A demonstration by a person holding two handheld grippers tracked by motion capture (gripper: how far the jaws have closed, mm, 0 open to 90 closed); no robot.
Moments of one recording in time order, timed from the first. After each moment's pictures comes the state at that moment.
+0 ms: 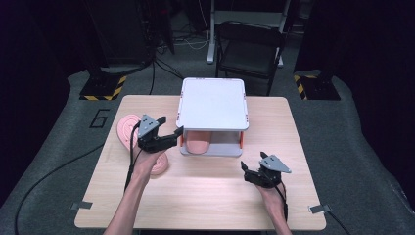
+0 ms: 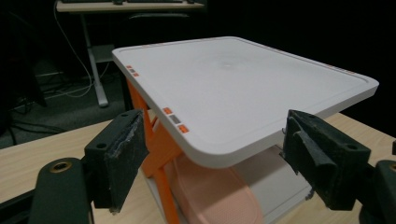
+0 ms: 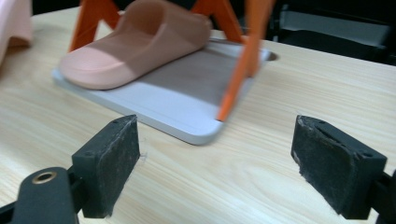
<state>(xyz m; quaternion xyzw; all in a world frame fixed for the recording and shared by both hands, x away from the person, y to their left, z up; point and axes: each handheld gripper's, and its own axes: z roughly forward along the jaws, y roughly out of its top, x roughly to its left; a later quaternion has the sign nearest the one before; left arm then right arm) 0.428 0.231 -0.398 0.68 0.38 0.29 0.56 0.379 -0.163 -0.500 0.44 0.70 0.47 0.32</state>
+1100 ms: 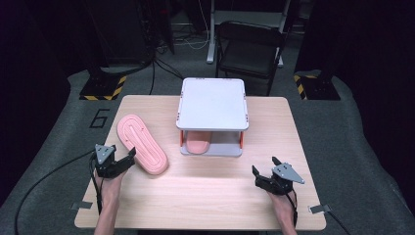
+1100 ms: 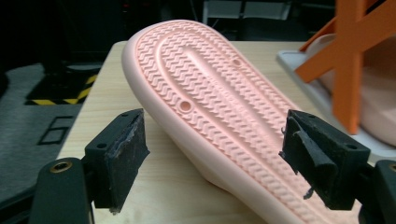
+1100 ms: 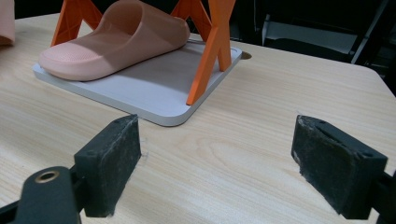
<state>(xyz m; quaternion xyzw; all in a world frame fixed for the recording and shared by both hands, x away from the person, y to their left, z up) 0.394 0.343 -0.482 0.61 0.56 0.36 0.43 0.361 -0.191 -0.510 0.43 0.68 0.48 0.35</state>
